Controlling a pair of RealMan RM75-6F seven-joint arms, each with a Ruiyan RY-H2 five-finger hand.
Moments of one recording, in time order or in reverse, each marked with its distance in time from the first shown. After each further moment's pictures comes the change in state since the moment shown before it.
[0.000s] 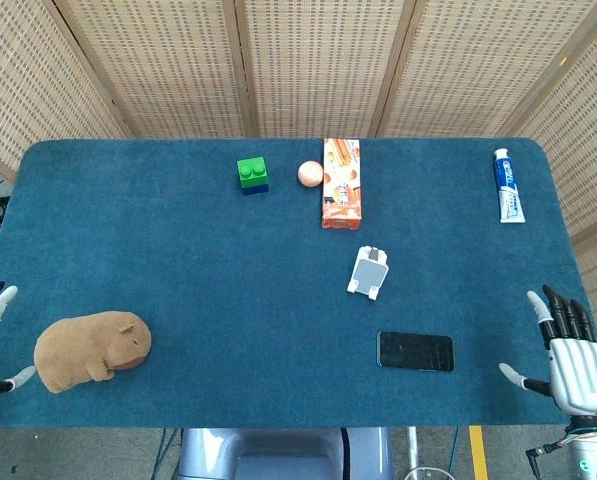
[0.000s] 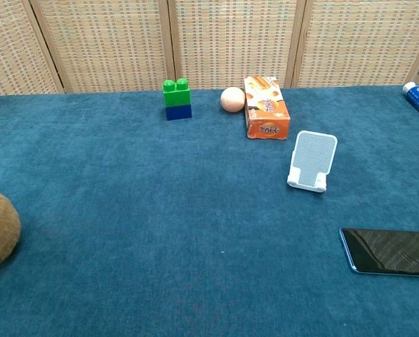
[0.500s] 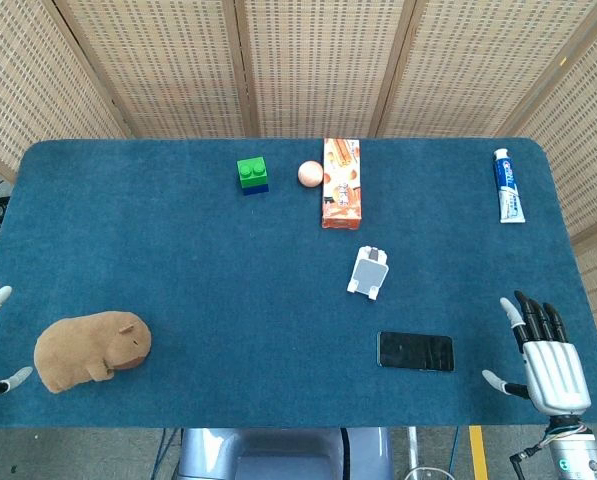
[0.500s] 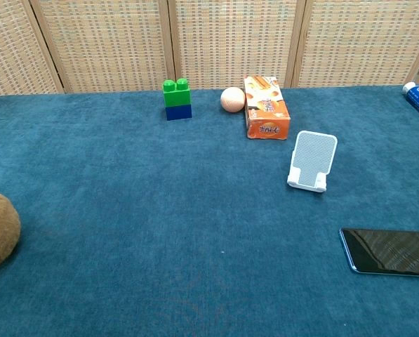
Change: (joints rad) left arm 0.012 0.015 -0.008 0.011 0.013 0.000 -0.049; right arm 0.023 -0.039 -0.026 -0.008 -0.023 -0.035 -0.105
